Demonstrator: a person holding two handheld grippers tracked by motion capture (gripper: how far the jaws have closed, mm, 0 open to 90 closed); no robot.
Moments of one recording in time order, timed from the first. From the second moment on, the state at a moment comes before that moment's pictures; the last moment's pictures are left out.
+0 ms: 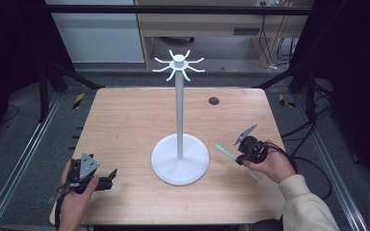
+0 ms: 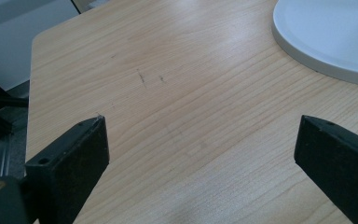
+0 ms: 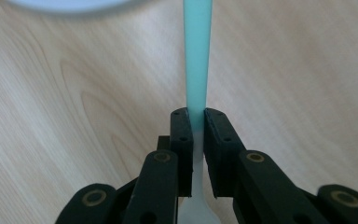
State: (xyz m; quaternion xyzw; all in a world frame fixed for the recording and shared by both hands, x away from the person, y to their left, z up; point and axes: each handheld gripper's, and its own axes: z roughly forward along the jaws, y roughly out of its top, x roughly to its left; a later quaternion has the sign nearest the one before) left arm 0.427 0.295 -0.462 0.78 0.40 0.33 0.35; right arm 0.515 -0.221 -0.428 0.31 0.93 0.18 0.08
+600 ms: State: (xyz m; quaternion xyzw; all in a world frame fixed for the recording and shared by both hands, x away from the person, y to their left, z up) left arm 0.427 0.297 -0.461 0.78 0.41 0.33 0.35; right arm 0.538 -0.203 -0.379 0.36 0.84 0.37 0.16
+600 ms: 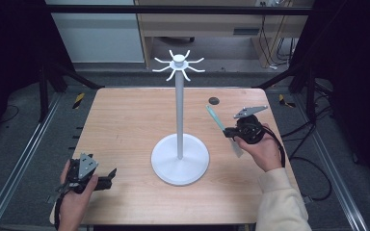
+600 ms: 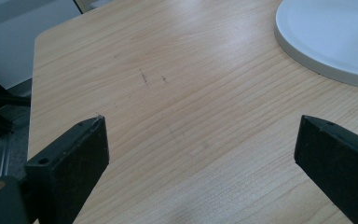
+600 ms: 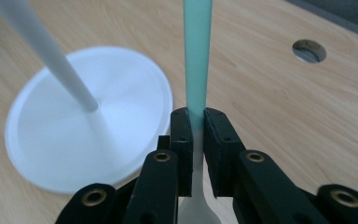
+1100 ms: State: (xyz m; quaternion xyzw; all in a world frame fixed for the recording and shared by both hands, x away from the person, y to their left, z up) left arm 0.428 0.298 -0.460 0.77 0.41 0.33 0.35; right arm 0.528 -0.202 -0.375 0.38 0.79 0.44 0.18
